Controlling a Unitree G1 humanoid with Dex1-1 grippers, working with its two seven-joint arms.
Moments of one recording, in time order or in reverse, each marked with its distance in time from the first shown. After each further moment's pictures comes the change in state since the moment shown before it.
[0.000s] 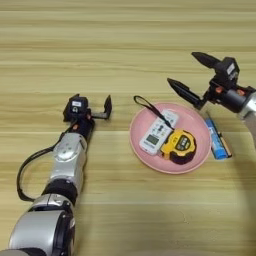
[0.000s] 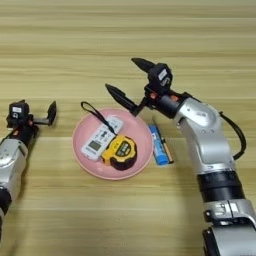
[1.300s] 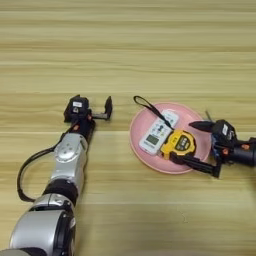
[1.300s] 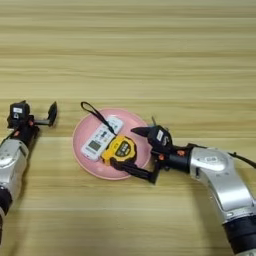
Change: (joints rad) left arm -0.002 -0.005 0.000 0.009 0.000 -0.001 0.002; right arm 0.258 -0.137 0.151 -0.031 -0.118 0.071 0.168
